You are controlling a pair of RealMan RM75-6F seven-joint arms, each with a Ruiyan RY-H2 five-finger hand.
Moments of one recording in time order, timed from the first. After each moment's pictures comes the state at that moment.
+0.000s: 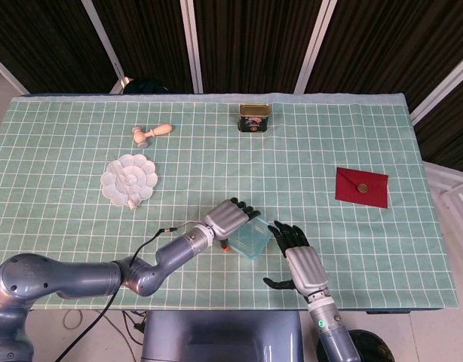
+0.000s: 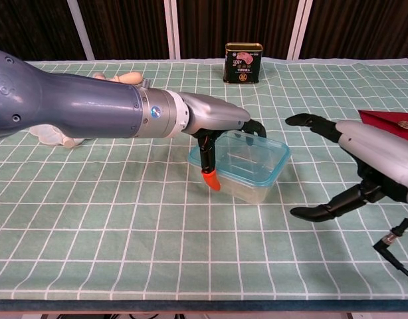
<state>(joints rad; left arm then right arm) -1.27 -1.67 -0.15 -1.38 0.79 0.58 0.53 0.28 -1.64 0.11 -1.88 -1.30 1.25 -0.49</state>
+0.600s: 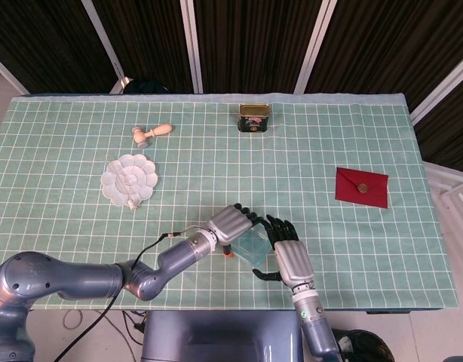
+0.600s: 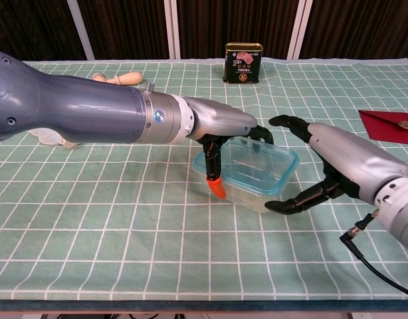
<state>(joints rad) -1.30 -1.66 -0.12 -1.43 0.77 0.60 0.50 0.33 -1.78 0.16 -1.76 -1.23 1.28 -0.54</state>
